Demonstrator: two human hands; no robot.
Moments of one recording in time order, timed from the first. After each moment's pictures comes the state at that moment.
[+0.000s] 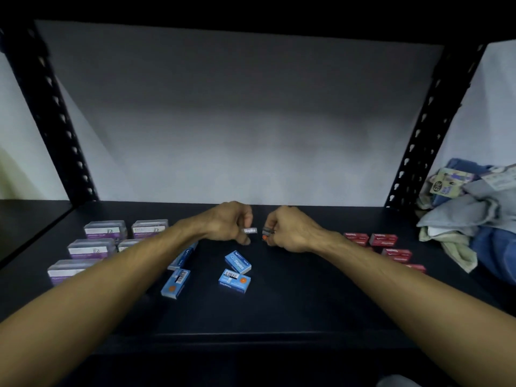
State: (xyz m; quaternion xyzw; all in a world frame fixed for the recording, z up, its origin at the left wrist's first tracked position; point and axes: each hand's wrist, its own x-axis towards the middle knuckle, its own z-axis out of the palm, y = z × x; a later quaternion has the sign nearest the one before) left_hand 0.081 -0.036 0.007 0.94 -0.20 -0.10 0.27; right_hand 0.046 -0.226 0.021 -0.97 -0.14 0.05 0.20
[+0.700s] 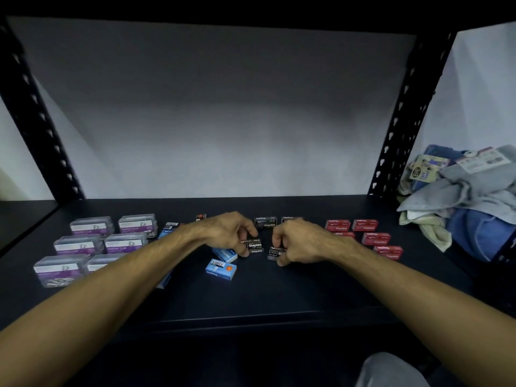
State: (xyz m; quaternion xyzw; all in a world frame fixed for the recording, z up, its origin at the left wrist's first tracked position) left_hand 0.062 -0.065 -0.013 0.93 -0.23 -0.17 0.21; right_hand 0.013 -0.273 0.001 -0.97 -0.19 0.10 0.10
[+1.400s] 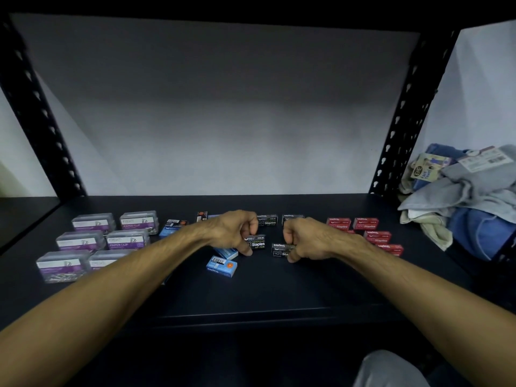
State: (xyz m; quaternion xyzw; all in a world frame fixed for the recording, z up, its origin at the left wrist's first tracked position) left_hand 0.056 -0.068 -0.016 0.92 -0.24 -0.15 0.25; right_hand 0.013 -0.290 0.000 -0.97 -0.16 0.12 0.15
